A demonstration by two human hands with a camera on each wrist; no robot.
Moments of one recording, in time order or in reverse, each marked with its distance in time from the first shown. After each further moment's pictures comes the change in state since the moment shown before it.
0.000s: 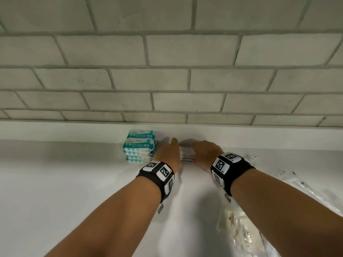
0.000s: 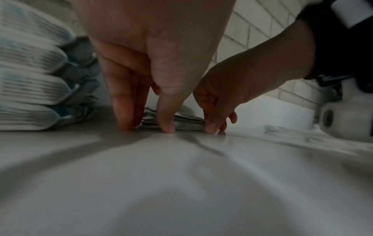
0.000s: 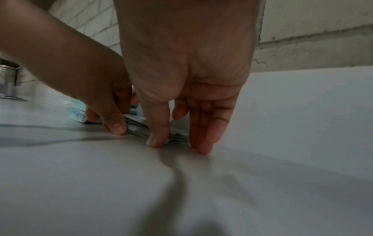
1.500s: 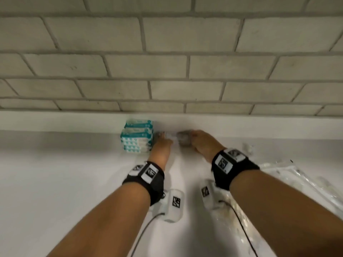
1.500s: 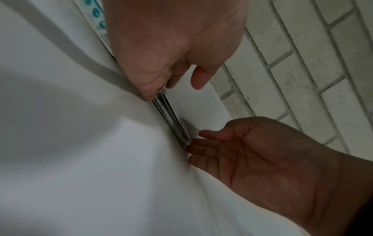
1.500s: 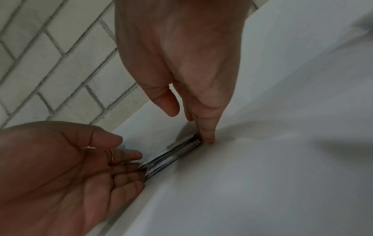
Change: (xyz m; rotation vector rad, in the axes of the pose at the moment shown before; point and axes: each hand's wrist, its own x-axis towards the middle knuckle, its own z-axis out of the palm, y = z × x) left_hand -0.026 -0.007 0.003 -1.146 -0.100 -0.330; right_hand -0.008 -0.009 0.001 0.943 -0.084 0.298
